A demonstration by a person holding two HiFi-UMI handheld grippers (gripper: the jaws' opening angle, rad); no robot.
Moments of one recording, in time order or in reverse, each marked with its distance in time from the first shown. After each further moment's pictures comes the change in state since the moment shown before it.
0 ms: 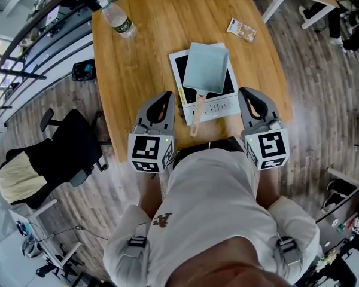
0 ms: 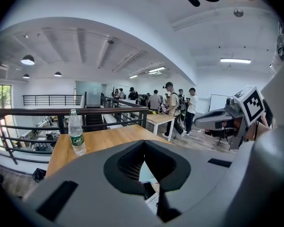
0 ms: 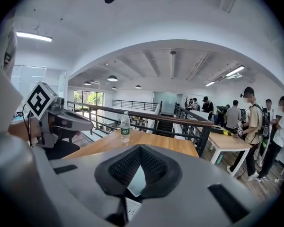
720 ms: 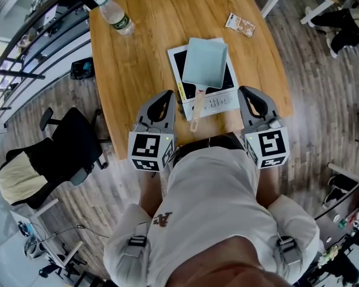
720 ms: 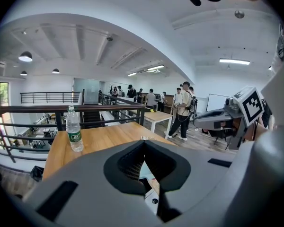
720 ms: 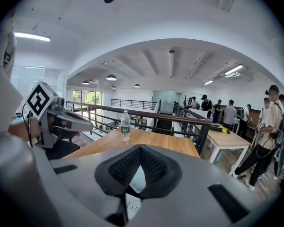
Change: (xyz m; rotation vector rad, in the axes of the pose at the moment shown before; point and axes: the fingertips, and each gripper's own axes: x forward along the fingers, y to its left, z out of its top) left arm -0.002 -0.008 -0.011 -0.005 0.028 -0.029; right arm -0.006 0.004 -0.011 0.014 0.016 -0.010
